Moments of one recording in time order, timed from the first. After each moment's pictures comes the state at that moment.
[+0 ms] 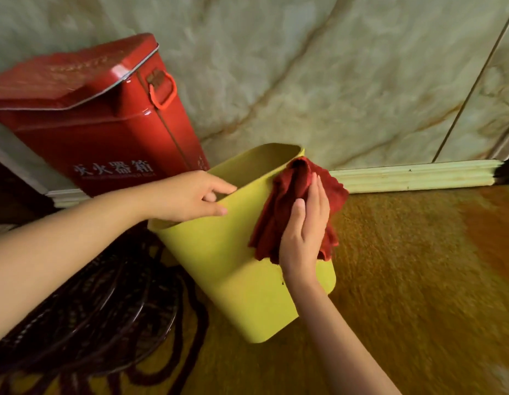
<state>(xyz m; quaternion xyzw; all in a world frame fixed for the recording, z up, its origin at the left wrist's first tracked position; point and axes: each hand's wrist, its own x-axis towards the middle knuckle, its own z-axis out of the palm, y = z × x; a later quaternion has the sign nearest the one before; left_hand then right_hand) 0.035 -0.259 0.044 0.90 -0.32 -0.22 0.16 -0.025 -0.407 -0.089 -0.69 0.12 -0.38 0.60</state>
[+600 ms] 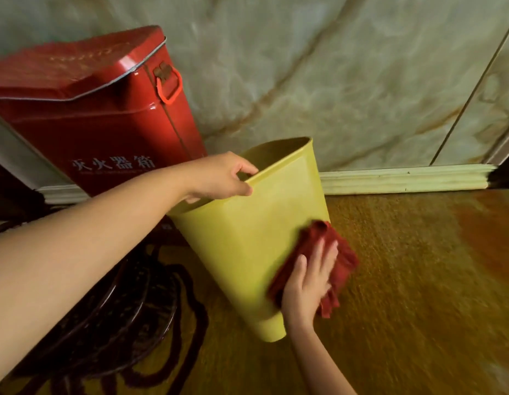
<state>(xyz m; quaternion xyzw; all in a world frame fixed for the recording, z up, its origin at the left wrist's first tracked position) 0.042 -0.291 0.044 0.90 -0.24 -0.25 0.28 -0.069 -0.380 -0.166 -0.74 0.29 -0.23 0.57</state>
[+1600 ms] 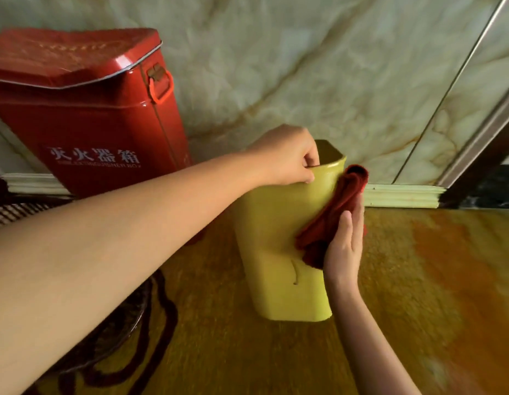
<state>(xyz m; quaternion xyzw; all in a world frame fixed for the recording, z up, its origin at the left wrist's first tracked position) 0.019 -0.390 0.074 0.89 -0.42 -0.02 0.18 -0.074 -0.478 -0.075 -0.69 0.16 -0.34 0.61</state>
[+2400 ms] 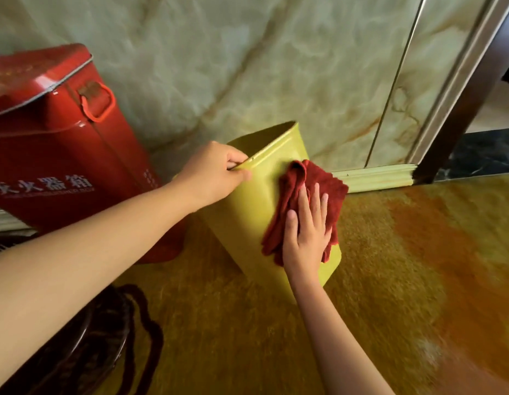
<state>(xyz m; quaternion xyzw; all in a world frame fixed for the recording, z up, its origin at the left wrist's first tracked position) 0.026 -0.373 0.042 0.91 -0.30 0.00 0.30 -0.053 -0.489 -0.112 -0.78 0.19 -0.37 0.47</state>
